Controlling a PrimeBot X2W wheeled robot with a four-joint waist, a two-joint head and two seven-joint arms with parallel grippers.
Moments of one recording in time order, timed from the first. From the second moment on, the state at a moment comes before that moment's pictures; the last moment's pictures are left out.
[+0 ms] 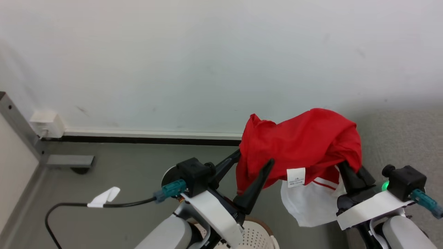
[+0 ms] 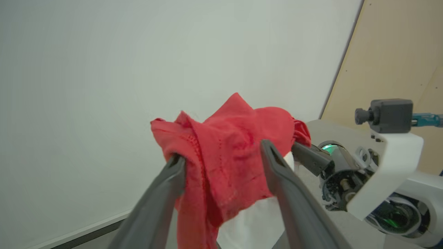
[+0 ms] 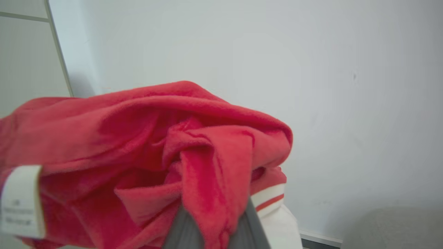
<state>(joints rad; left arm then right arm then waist) -0.45 0.16 -0.68 0.09 -0.52 -0.05 -0.08 -0.36 -0.23 0.40 0.32 0.54 0.13 -0.26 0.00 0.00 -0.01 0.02</state>
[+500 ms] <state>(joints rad) -0.46 0.18 -0.73 0.12 -0.49 -0.08 -0.11 -0.35 -0.28 0.24 0.22 0.54 0.13 -0.26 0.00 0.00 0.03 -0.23</state>
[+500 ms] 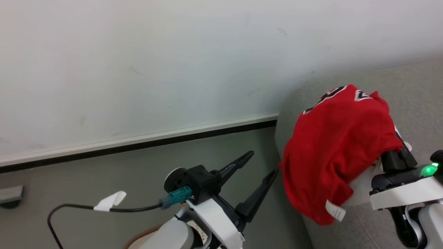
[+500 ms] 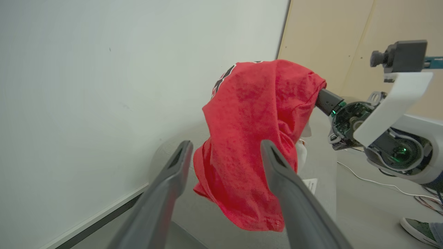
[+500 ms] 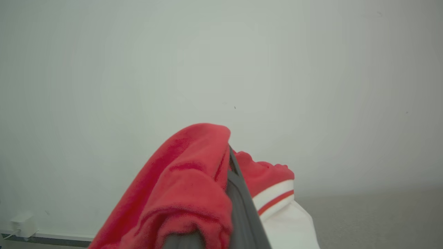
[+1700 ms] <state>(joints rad) -0.57 0.21 -0.79 0.24 -0.44 -0.10 -0.15 -0.47 -0.33 0.12 0.16 0.66 0.13 -0.26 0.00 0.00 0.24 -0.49</state>
